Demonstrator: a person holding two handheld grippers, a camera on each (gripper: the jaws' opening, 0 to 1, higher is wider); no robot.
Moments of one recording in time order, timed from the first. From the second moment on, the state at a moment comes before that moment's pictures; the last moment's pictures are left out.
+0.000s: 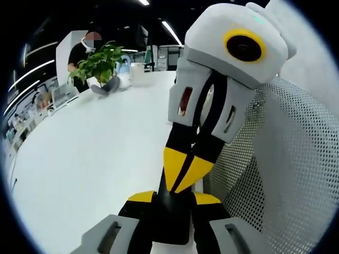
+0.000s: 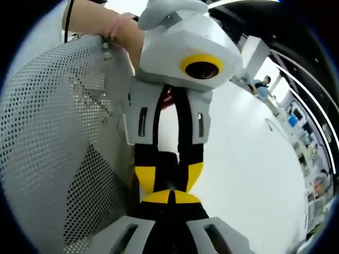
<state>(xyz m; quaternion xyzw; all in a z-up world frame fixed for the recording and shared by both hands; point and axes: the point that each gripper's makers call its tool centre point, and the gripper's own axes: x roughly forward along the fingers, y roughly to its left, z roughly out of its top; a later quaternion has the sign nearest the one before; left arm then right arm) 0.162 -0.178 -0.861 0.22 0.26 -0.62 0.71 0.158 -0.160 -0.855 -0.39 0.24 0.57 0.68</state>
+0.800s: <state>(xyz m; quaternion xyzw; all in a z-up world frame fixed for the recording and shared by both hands) 0.163 -0.180 -0.862 0.22 0.26 -0.61 0.71 0.160 -0.162 -0.855 -0.39 0.24 0.57 0.68</state>
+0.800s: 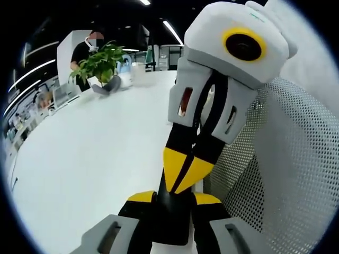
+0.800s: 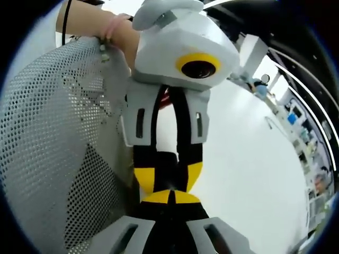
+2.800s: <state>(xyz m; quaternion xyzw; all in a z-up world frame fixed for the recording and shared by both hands) 0.162 -0.182 -0.862 0.22 0.26 -0.62 0.71 0.166 -0.184 -0.853 -0.25 0.32 0.57 0.71</state>
